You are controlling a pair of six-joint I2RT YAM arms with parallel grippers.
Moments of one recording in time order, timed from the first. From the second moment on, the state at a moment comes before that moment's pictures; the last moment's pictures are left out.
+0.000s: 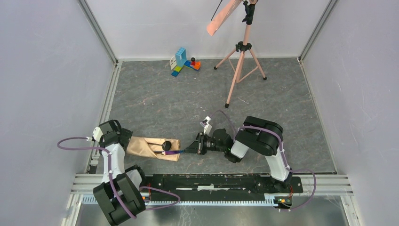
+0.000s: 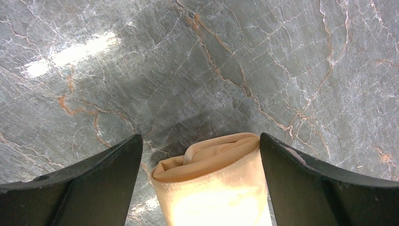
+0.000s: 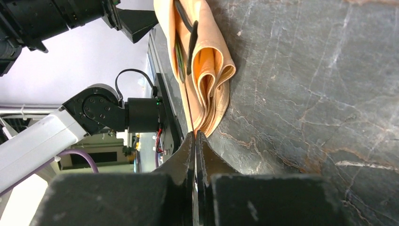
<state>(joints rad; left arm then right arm) 0.50 0.92 0.40 -0.47 -0.18 -0.75 1.00 2.04 0.55 1.26 -0.36 1.14</state>
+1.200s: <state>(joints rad) 0.26 0.82 0.48 -0.77 -0.13 -1.02 0.85 2.06 0.49 1.30 -0.44 1.14</state>
